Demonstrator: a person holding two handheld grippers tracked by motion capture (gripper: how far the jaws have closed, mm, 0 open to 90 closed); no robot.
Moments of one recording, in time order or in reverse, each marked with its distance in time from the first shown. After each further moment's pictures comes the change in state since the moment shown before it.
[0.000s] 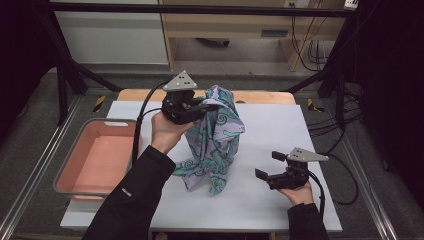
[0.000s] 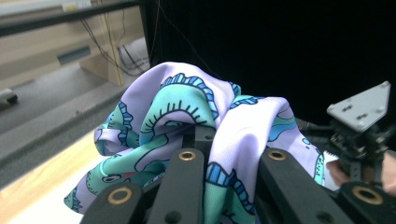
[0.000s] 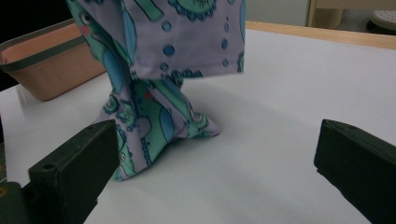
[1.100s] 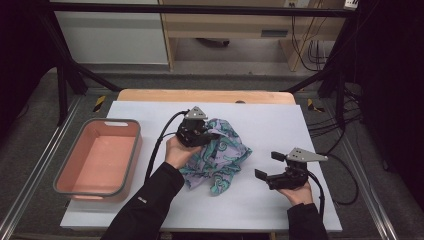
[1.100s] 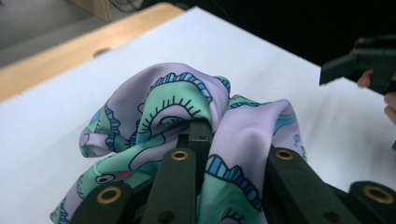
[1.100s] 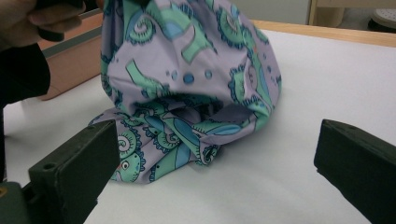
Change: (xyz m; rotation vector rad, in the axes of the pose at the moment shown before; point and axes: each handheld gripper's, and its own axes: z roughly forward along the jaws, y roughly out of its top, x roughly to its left) left arm 0.015 -0.099 0.068 0.198 -0.019 -0.098; right arm 0.000 -0.001 0.001 0.003 0.002 0.004
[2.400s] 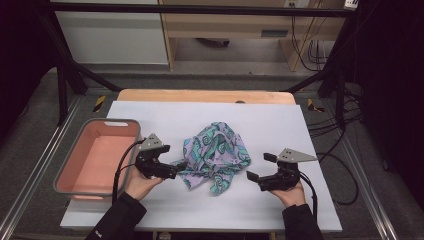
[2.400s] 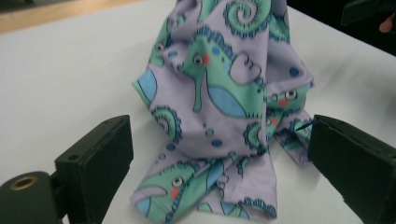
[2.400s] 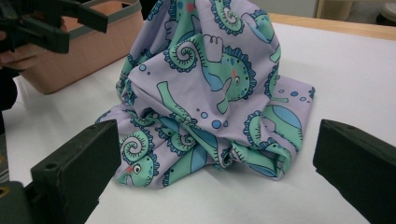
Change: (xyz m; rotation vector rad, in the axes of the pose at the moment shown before) left arm 0.011 -0.106 -0.078 -0.030 0.098 -0.095; right arm 0.017 0.003 0.017 0.033 0.005 -0.018
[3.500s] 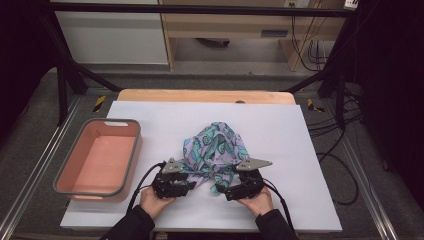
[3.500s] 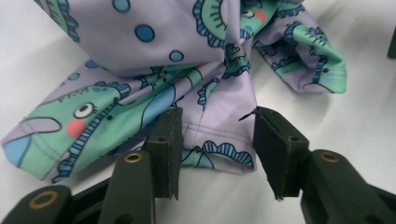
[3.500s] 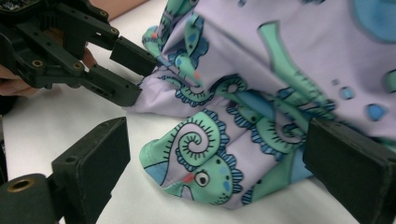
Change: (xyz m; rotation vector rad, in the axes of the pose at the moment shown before) left arm -0.033 -0.050 0.049 0.177 -0.010 0.016; right arm 0.055 -0.017 0.075 0.181 0.042 -0.021
